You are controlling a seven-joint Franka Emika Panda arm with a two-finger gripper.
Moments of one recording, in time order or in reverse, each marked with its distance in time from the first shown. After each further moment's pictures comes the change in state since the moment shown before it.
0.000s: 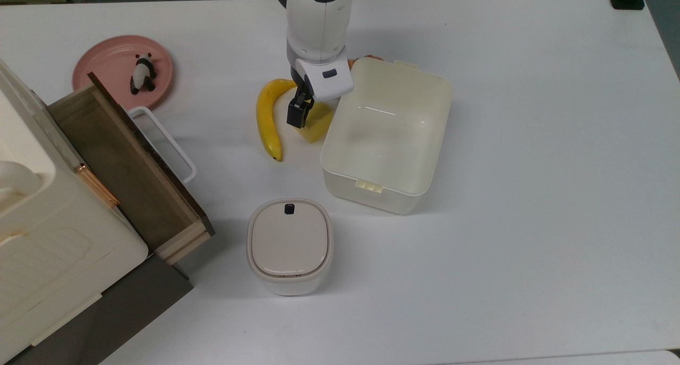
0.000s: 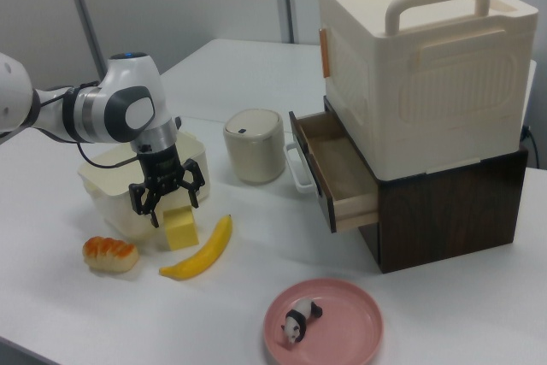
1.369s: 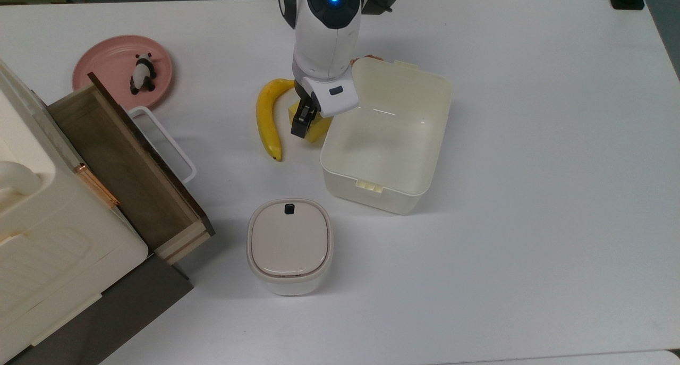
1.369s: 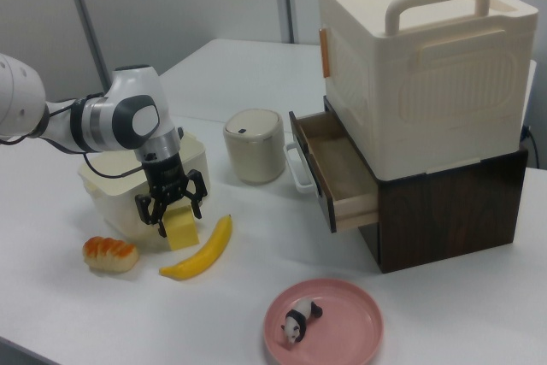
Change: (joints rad) arm 0.013 0.071 0.000 0.028 -0.057 0.000 0.000
